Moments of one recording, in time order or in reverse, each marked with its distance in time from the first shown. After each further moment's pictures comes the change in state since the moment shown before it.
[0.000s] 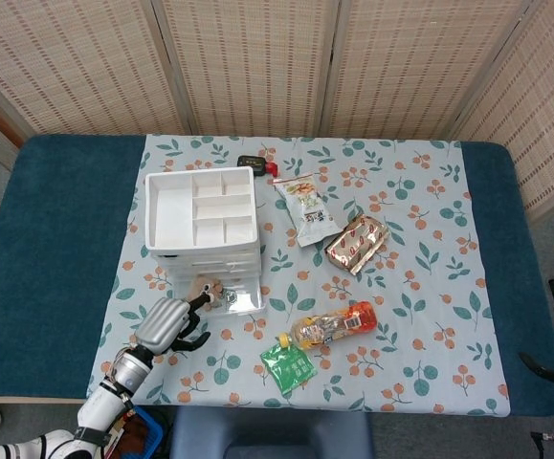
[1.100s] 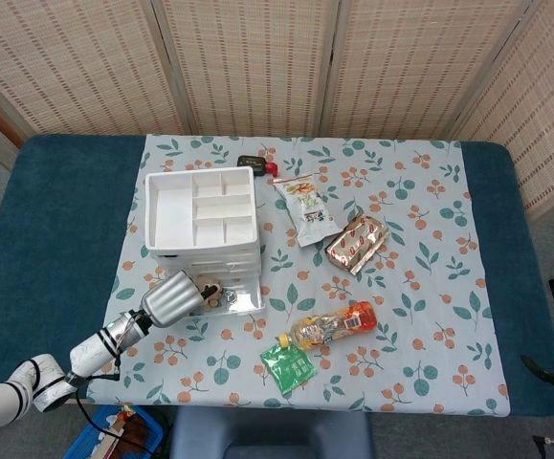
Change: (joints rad) left arm -0.227 -0.040 0.103 0.586 0.445 -0.008 0.187; right arm -0.014 0.006 -0.006 -0.012 -0.008 0.021 -0.006
